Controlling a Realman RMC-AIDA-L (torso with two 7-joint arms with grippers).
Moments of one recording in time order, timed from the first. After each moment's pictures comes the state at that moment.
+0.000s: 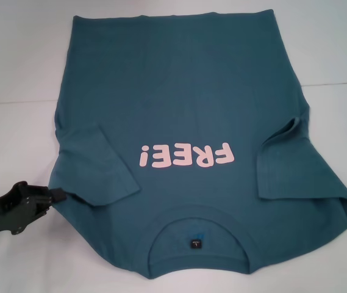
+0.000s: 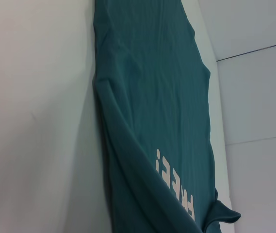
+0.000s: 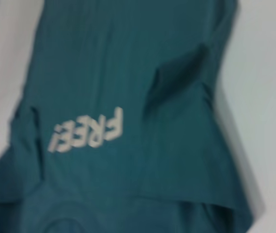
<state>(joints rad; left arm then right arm) -0.52 -2.04 0.37 0.54 2.20 1.44 -2.42 0.48 1.74 -0.48 -0.75 -2.38 -1.70 2.40</state>
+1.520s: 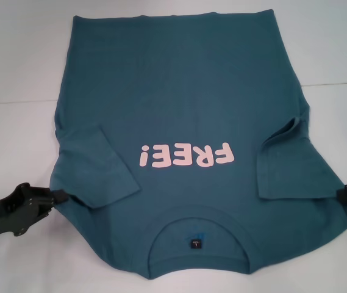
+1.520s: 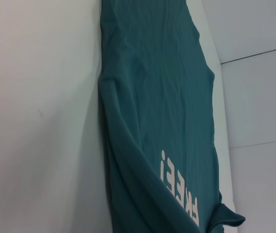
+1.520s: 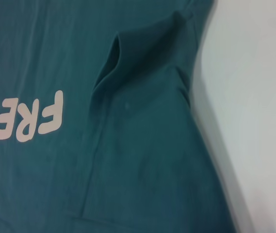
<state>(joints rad) -0.51 -2.06 0.37 0.54 2.20 1.42 -2.42 0.60 1.85 -0.57 -0.62 -2.56 -1.37 2.40</state>
